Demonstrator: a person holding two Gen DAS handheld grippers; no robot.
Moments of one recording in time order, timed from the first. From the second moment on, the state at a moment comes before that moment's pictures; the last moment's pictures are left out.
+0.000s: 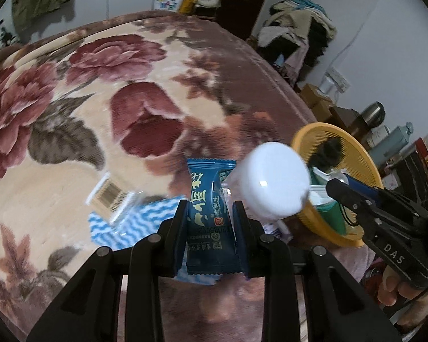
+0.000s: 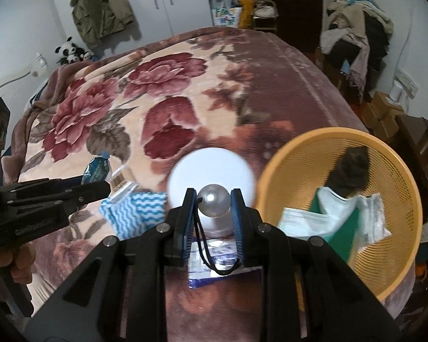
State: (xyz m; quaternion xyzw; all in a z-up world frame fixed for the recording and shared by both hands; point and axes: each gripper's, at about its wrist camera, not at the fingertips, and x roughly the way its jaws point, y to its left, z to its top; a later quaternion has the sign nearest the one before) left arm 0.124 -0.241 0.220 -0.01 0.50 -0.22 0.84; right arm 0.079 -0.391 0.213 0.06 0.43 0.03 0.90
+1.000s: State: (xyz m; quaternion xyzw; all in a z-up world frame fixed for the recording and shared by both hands) left arm 0.124 -0.445 0.199 0.04 0.52 -0.34 0.78; right arm 0.041 -0.567 0.196 0.17 0.43 -0.10 0.88
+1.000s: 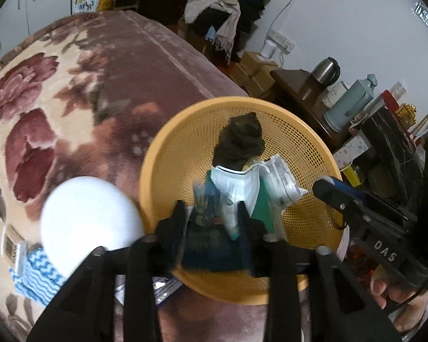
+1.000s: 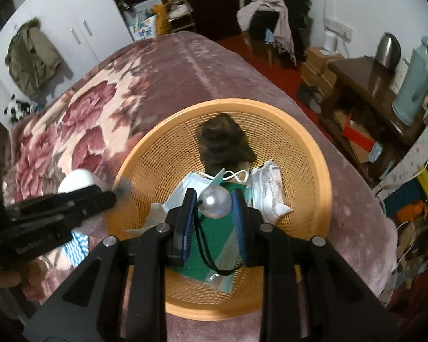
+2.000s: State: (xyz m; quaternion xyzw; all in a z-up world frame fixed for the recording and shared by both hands) left arm 0.102 -0.390 0.222 0.03 0.49 -0.31 0.82; right arm 0.032 -0.554 0.204 0.18 0.44 -0.12 0.87
